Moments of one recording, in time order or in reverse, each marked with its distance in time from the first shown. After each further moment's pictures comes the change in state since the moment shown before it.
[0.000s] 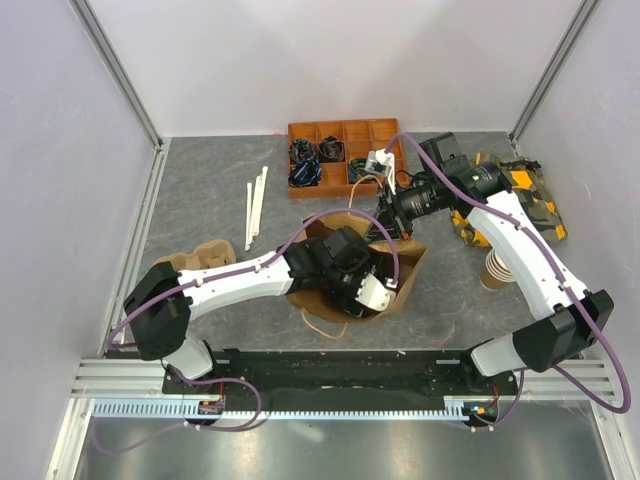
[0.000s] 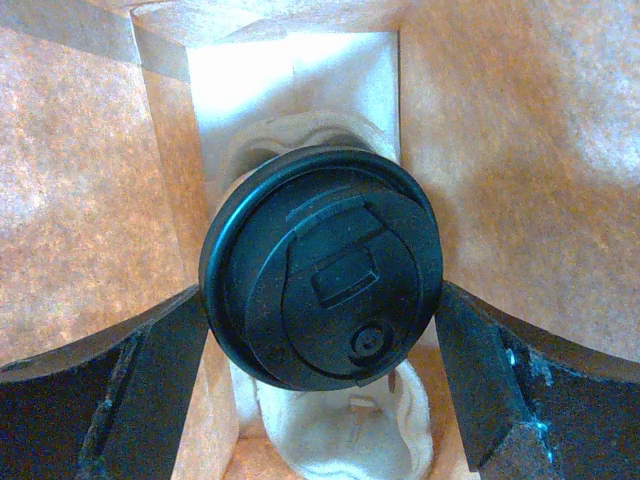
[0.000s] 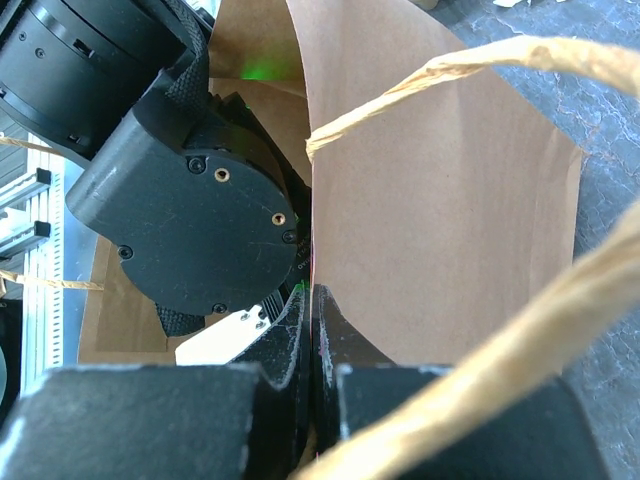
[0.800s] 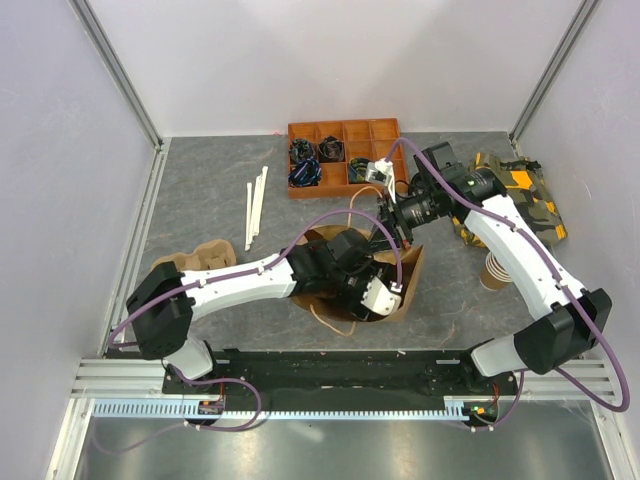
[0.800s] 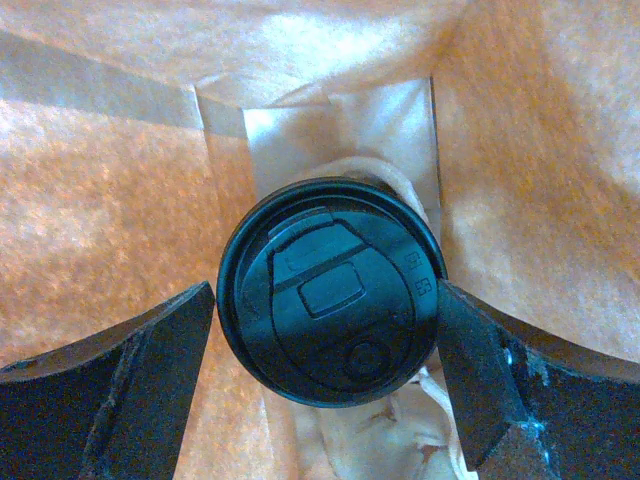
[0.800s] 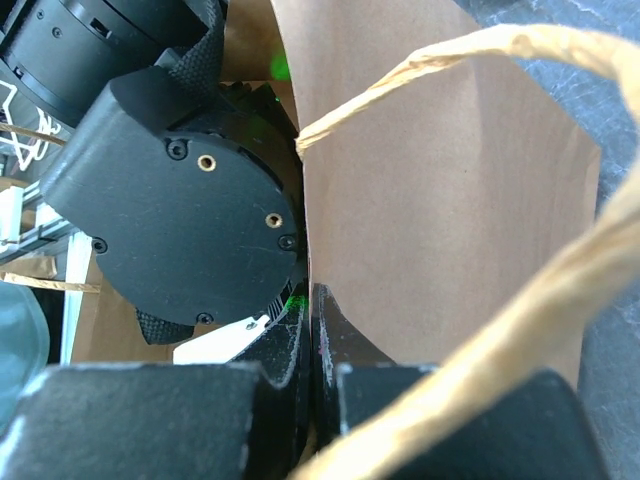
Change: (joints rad) left arm -0.020 0.013 0.004 0.063 0.052 0.001; right arm 0.002 -0.016 -0.084 -0.008 -0.083 -0.029
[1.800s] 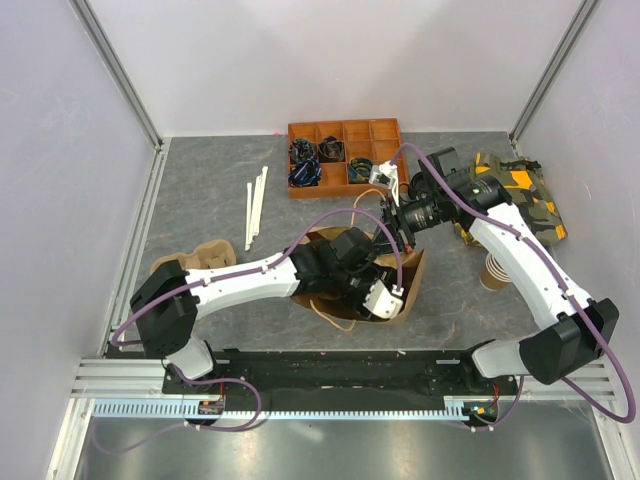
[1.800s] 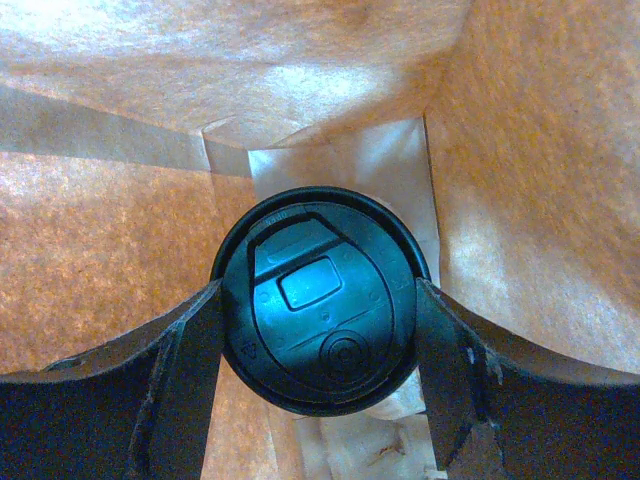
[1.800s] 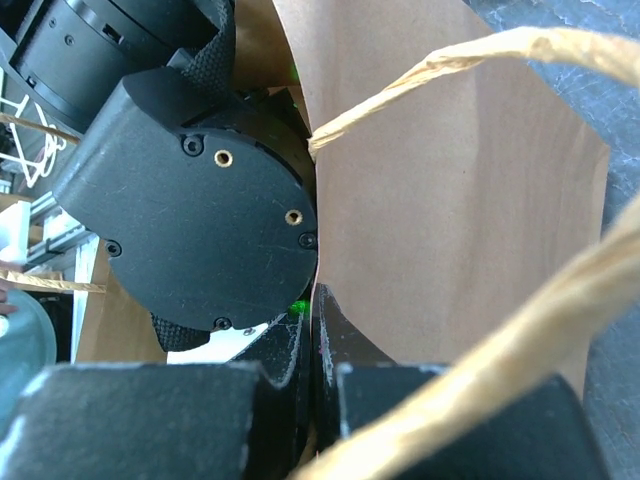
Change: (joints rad) left arm -0.005 0.027 0.012 0.014 0.105 0.036; right arm -0.001 -0.053 -0.065 0.058 0.000 0.080
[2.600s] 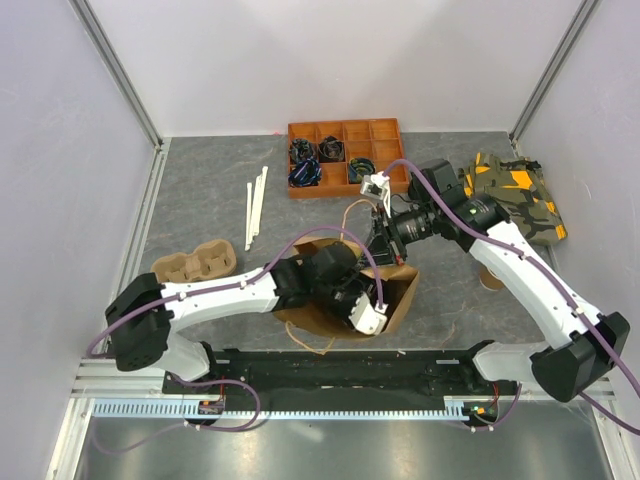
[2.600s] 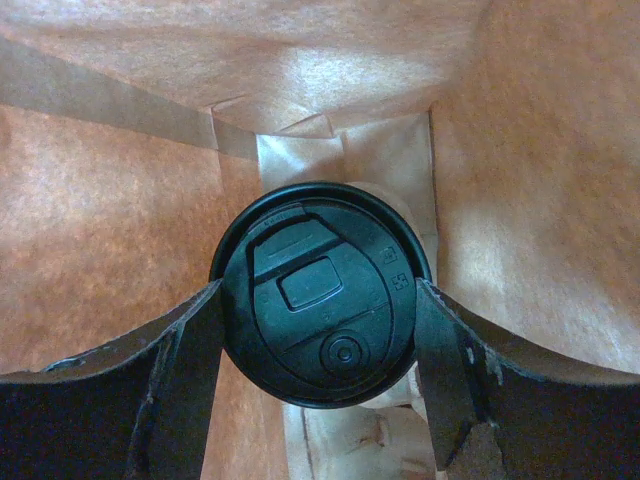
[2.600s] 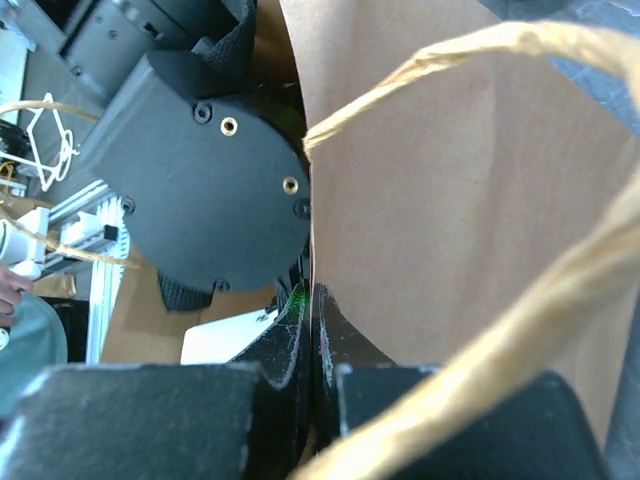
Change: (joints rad) left arm -0.034 -0.167 -0.186 0.101 -0.039 0.029; right arm 0.108 -0.095 -0.102 0.184 0.031 0.198
